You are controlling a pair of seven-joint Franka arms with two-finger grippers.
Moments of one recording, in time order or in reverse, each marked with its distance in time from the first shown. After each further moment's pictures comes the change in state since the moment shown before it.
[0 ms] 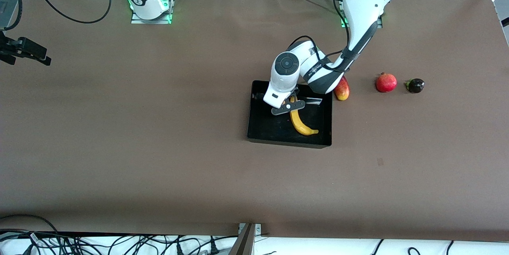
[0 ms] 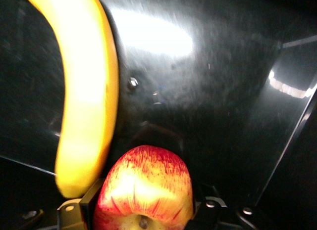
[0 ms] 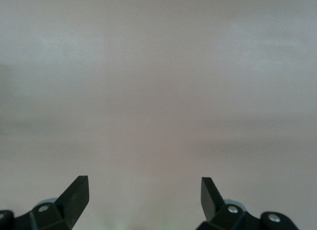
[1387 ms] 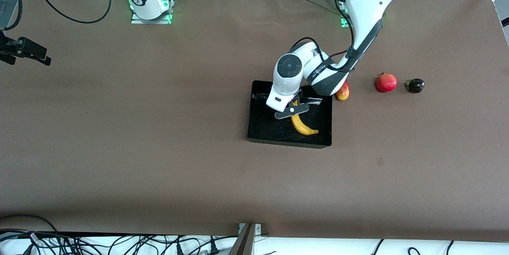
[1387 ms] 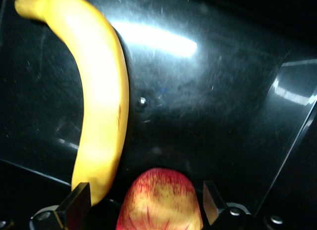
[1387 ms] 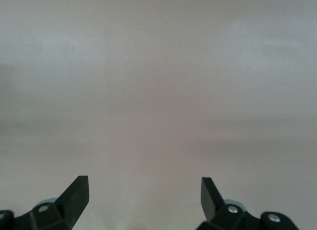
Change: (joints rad) left arm -0.010 -0.004 0.014 -0.008 0.010 0.003 0.000; right arm 0.000 0.000 0.000 0.000 0.000 0.000 0.000
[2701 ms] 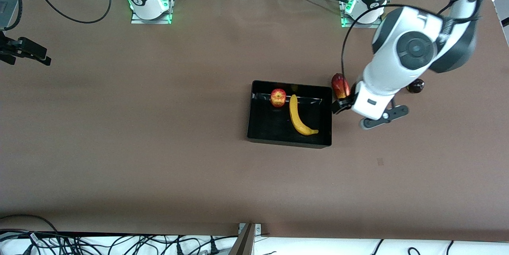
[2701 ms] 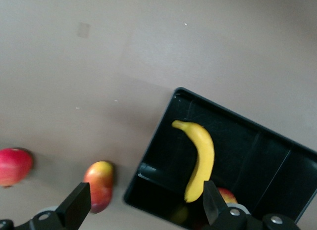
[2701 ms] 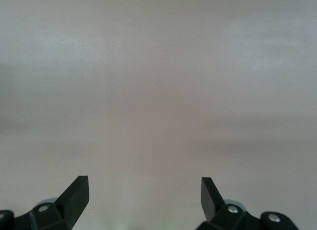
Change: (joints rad) left arm 0.179 -0.318 0.136 0.172 -0.250 -0.391 0.362; right arm 0.000 0.000 0.000 -0.001 0.000 0.000 0.000
